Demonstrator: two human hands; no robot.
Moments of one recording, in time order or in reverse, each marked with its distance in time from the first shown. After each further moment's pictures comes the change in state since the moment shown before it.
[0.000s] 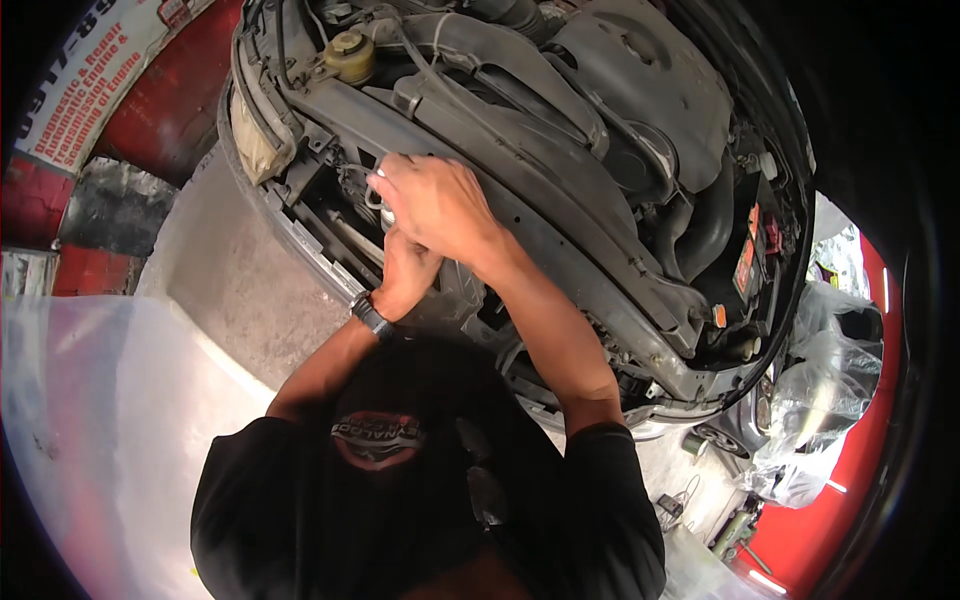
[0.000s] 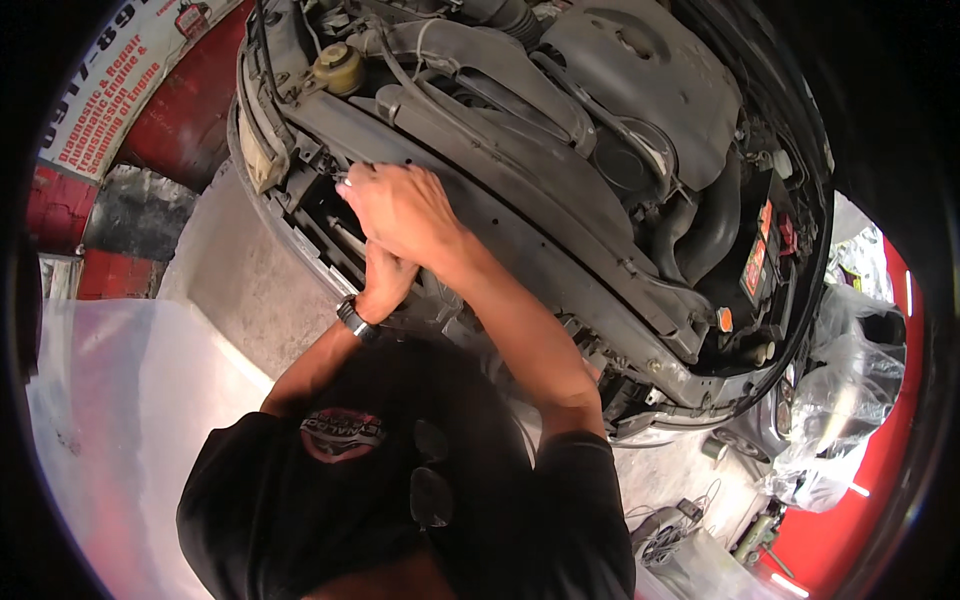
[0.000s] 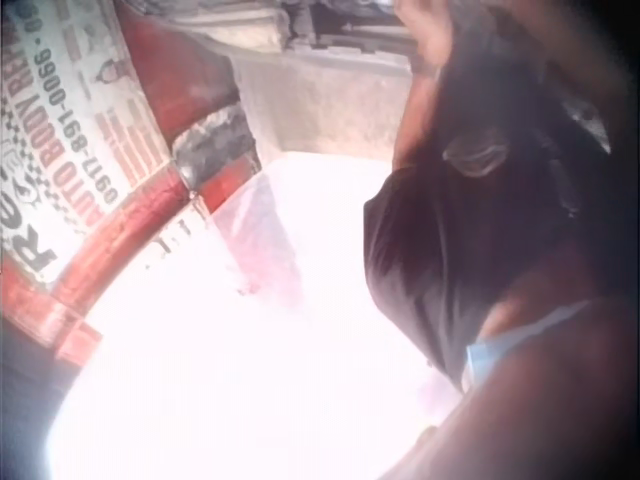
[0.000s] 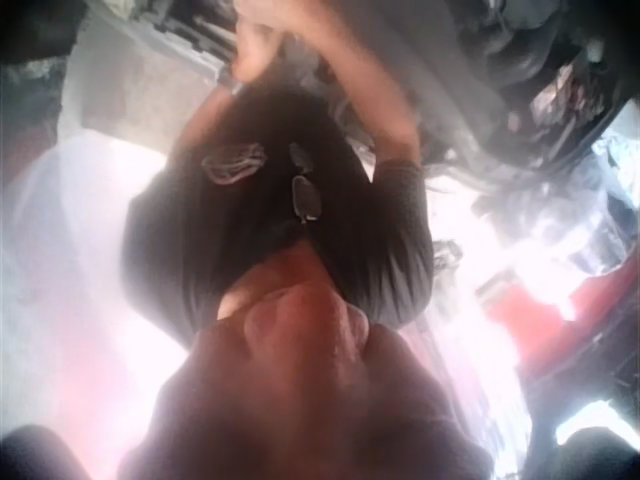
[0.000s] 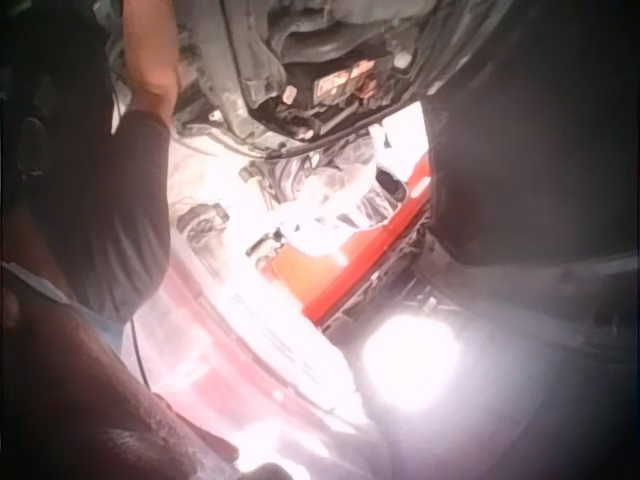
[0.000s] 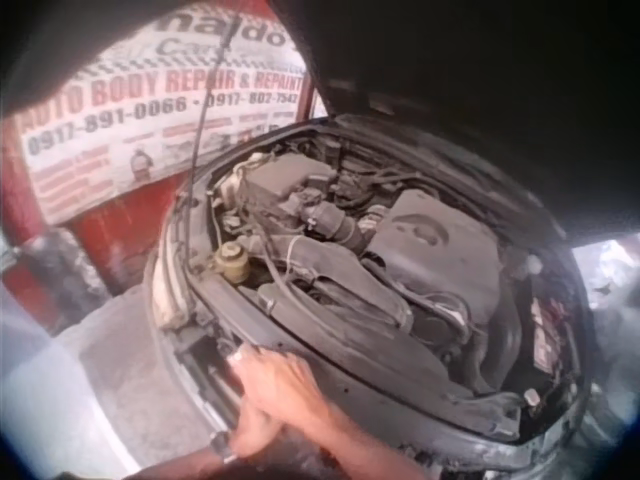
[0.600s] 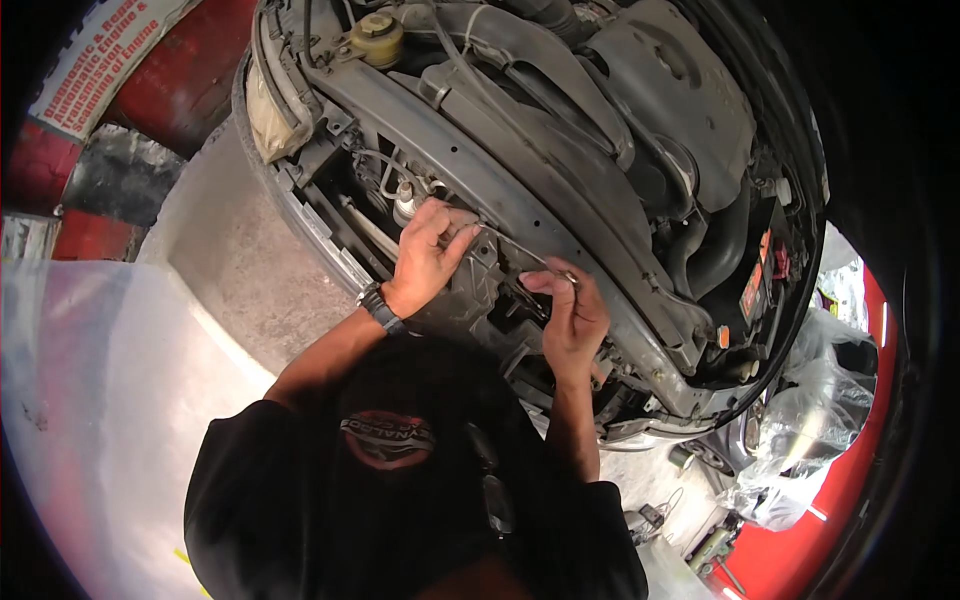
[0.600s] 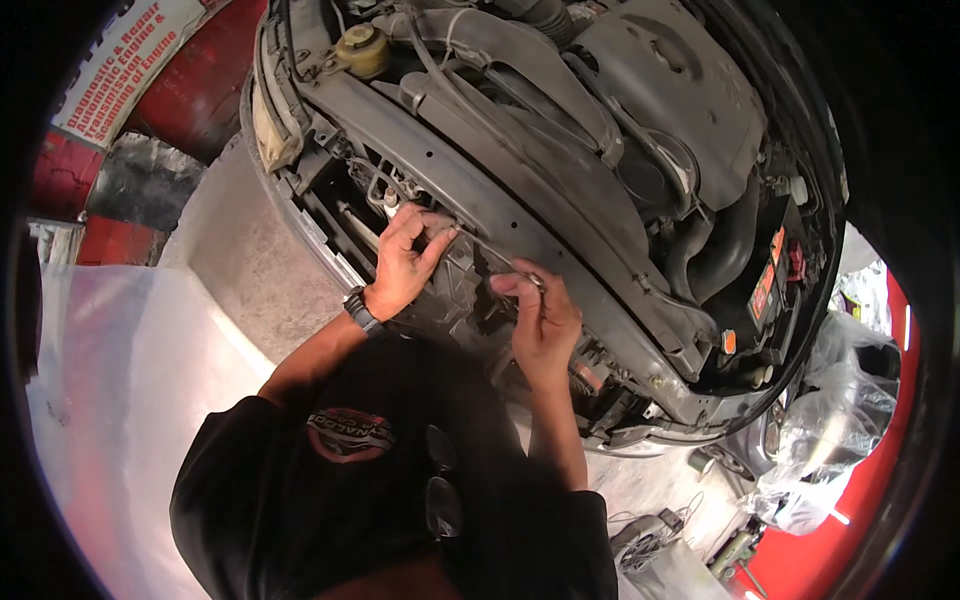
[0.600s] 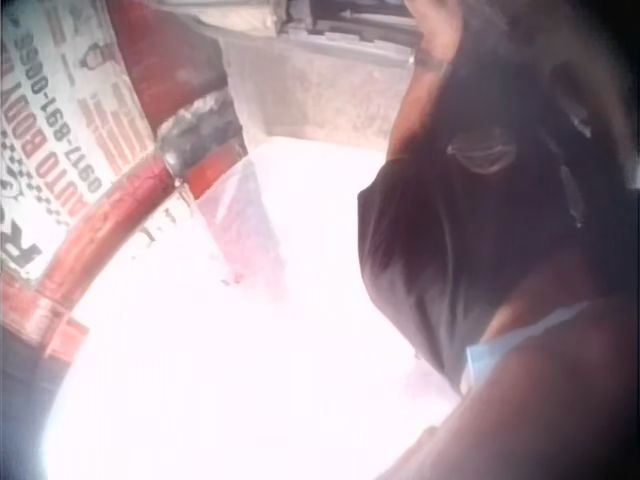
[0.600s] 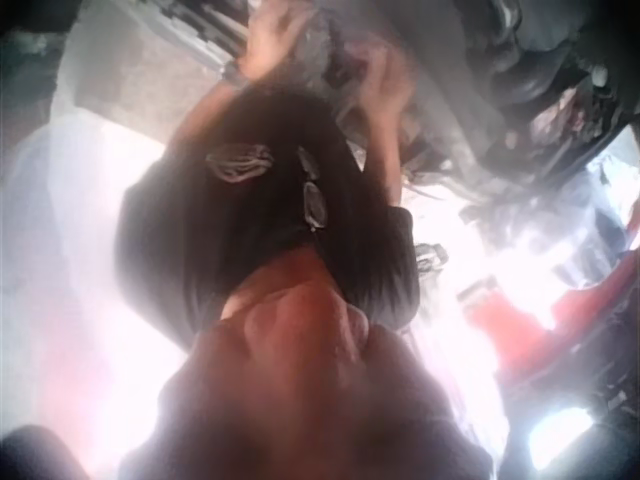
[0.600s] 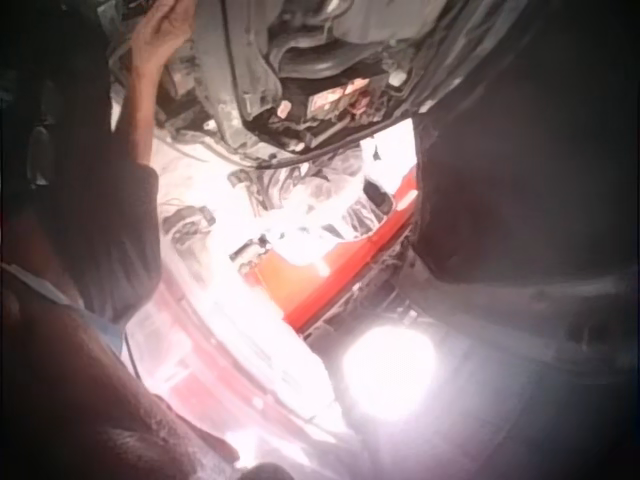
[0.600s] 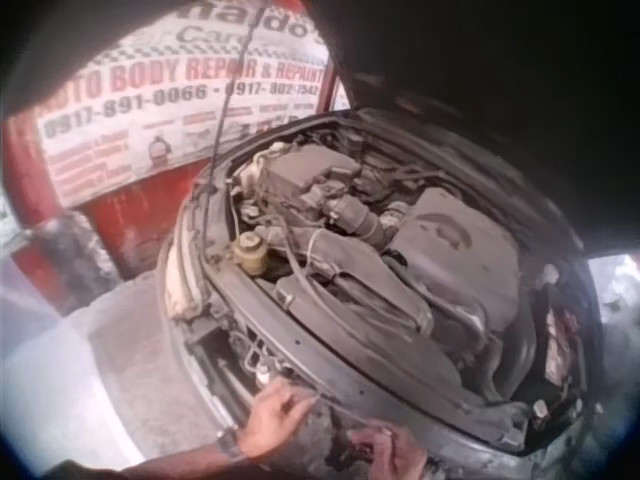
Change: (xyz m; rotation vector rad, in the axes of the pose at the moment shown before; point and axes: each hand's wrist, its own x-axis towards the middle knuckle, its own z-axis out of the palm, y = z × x) left_hand 0.005 0.014 0.001 -0.042 0.018 0.034; right_hand -0.156 0.008 -0.027 0.554 0.460 0.460
